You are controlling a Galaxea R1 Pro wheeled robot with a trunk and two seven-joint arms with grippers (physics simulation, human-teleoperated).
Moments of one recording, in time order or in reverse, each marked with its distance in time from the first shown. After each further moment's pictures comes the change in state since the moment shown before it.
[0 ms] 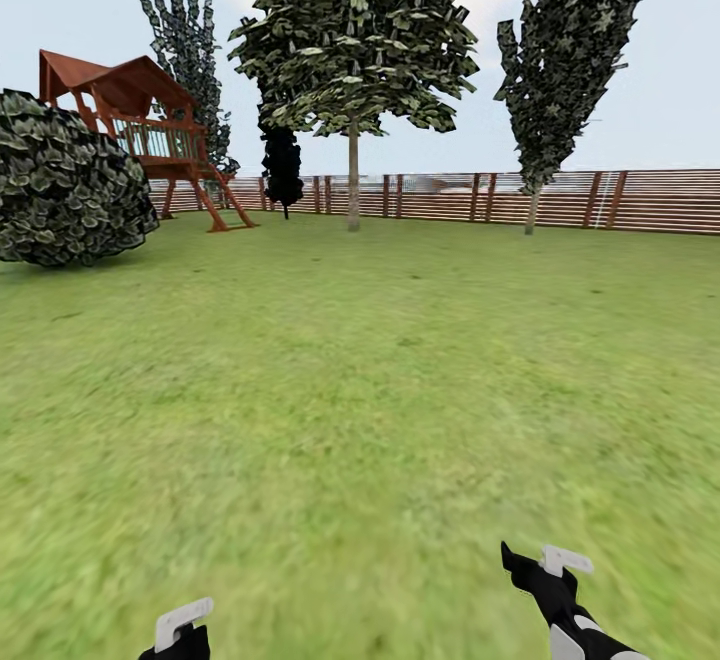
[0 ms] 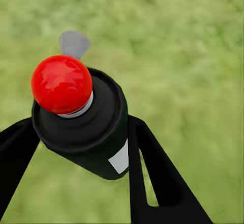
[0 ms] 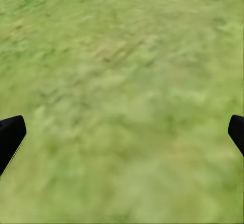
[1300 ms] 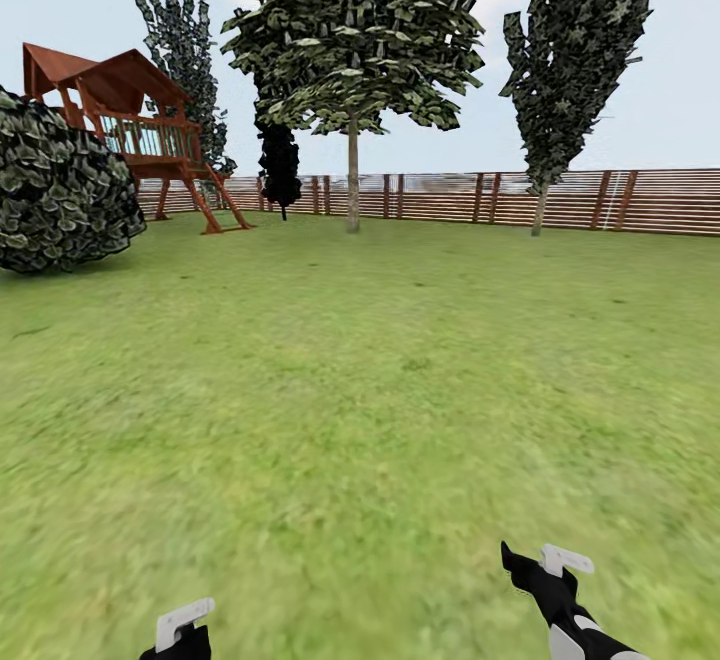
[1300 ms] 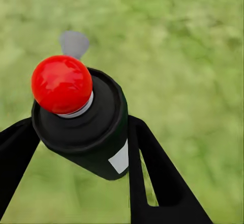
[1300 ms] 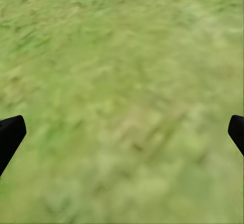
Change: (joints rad) left arm 0.000 -0.002 -0.002 0.000 0.000 0.000 -0.001; right arm 0.000 0.000 0.000 0.000 0.000 0.000 0.000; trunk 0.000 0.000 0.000
